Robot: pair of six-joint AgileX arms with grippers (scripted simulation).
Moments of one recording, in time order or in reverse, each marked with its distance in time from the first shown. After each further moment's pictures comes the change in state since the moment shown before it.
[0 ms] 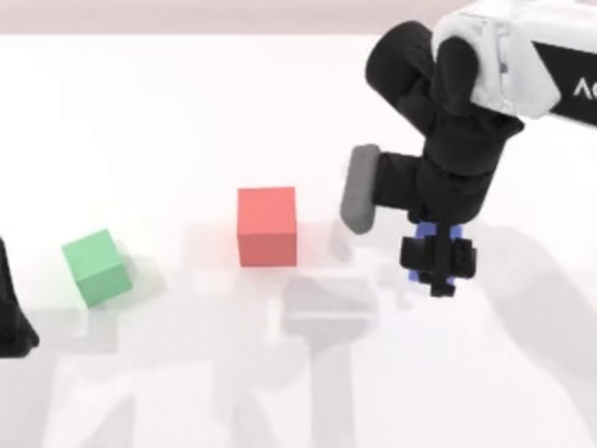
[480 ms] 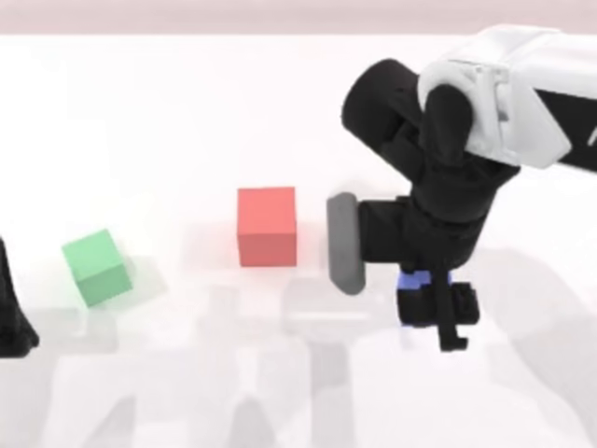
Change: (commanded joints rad) left arm 0.000 0.000 0.000 0.000 0.000 0.000; right arm 0.106 -0.111 -0.129 0.020 -0.001 -0.085
